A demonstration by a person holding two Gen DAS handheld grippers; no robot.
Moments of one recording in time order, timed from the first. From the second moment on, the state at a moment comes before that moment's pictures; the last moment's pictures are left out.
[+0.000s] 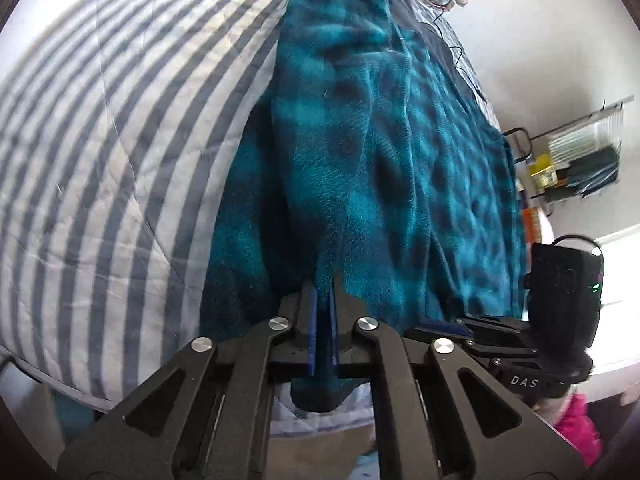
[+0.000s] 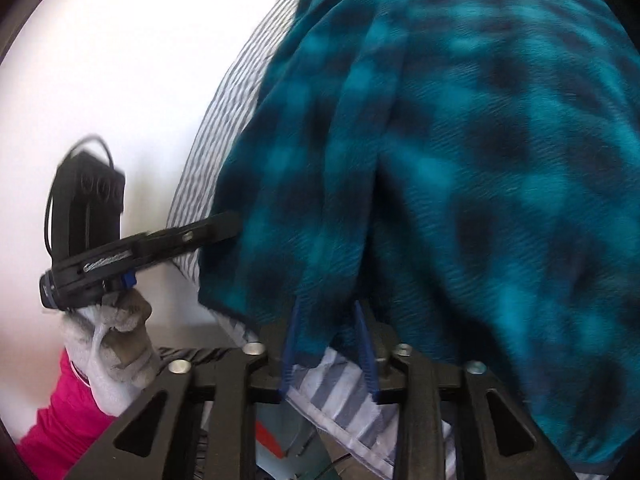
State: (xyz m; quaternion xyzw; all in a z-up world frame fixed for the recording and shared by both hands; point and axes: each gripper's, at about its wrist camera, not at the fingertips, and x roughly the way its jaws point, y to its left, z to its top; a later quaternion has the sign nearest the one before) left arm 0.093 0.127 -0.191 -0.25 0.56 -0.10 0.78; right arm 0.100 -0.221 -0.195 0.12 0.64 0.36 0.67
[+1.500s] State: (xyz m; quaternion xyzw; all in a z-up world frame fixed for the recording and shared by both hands) left arm 0.072 0.142 -0.195 -0.30 0.51 -0.06 0.80; right arm 0.252 -0.121 -0.163 -0.02 0.51 0.26 0.82
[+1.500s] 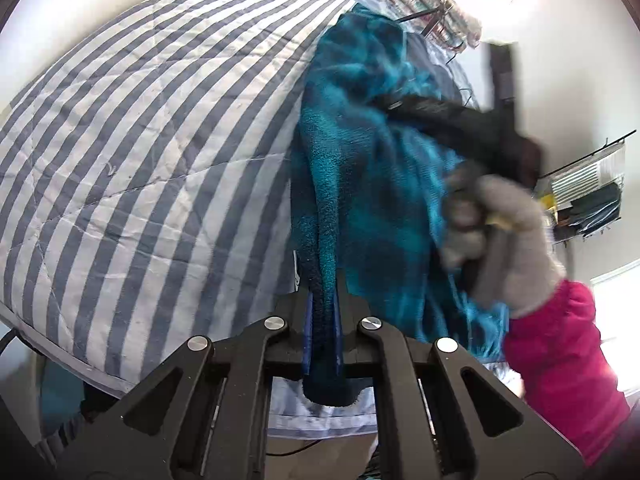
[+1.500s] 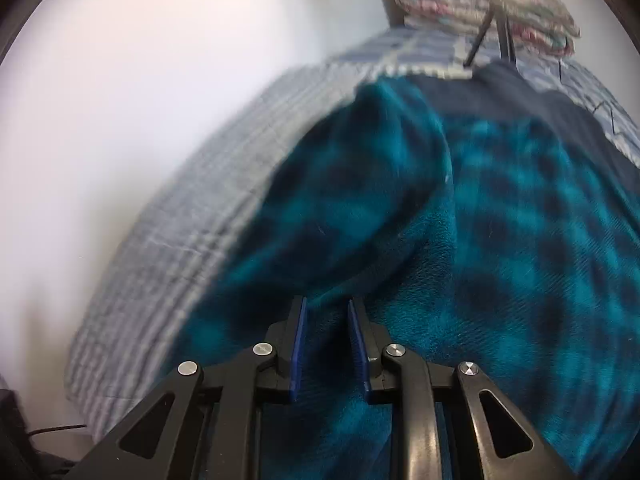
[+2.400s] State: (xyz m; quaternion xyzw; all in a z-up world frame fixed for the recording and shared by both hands) left arm 0.086 0.062 -0.170 -0.21 0.48 -0.09 0.84; right arm 0.234 -0.040 -0.159 -0.16 0.57 0.25 0.77
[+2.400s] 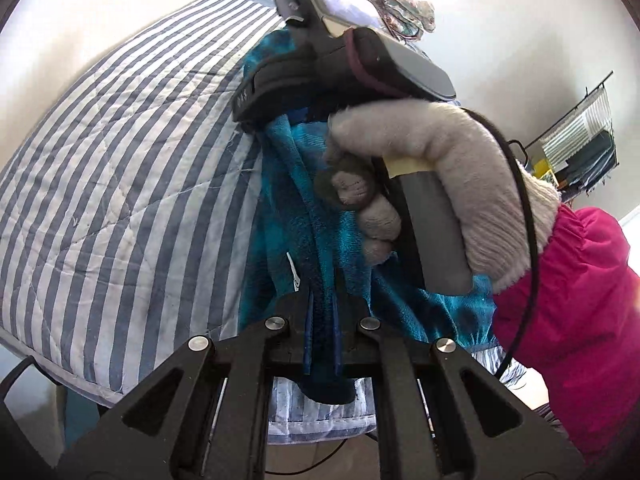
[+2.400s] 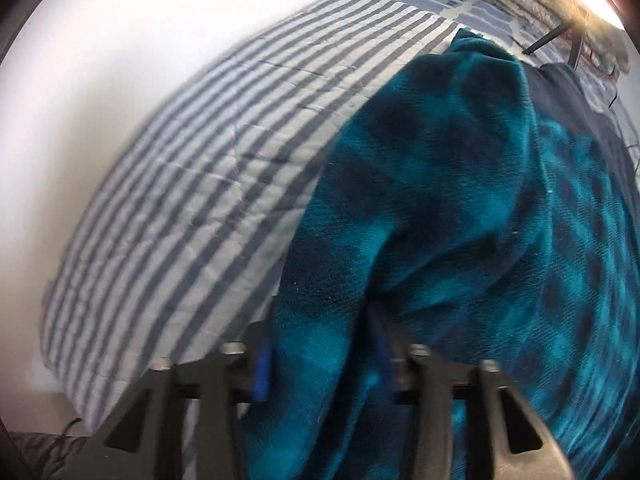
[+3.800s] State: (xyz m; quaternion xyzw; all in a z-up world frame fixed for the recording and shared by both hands) left arm 0.106 -0.047 -0.176 -0.15 0.50 -0.14 0.84; right arm 0.237 -0.298 -0.180 0.24 0.55 0.23 0.77
